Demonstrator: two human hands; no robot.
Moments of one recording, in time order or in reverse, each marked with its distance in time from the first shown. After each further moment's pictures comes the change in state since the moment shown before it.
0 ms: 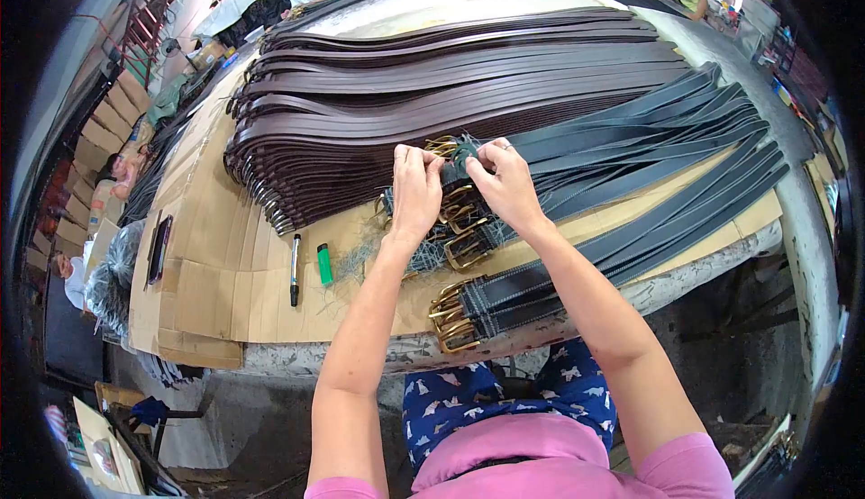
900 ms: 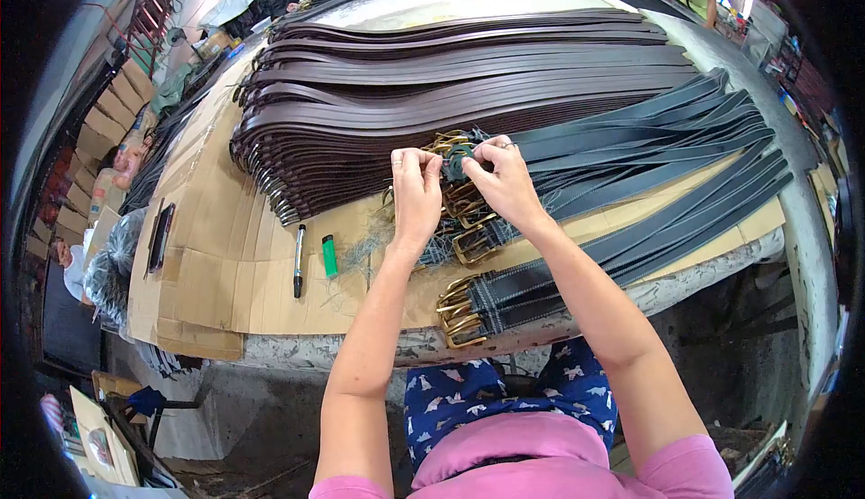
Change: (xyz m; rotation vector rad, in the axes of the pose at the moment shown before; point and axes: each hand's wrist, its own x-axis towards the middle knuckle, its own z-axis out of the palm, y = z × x) left_hand -0.016 0.002 -0.010 -0.075 0.097 -0.082; right_hand 0.000 0.005 0.015 -0.105 -0.057 -0.040
